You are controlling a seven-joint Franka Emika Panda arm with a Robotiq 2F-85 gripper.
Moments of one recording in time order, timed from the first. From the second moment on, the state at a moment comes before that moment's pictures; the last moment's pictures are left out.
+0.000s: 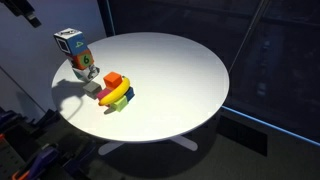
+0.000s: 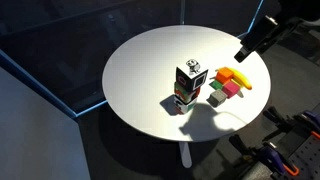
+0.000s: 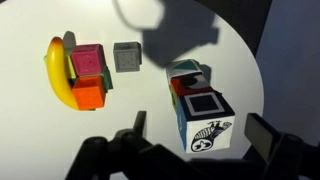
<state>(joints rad) 0.14 -0.58 0.06 -2.79 0.22 2.47 0.09</state>
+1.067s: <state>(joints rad) 0.07 -0.54 0.07 -2.74 0.19 2.46 0.14</state>
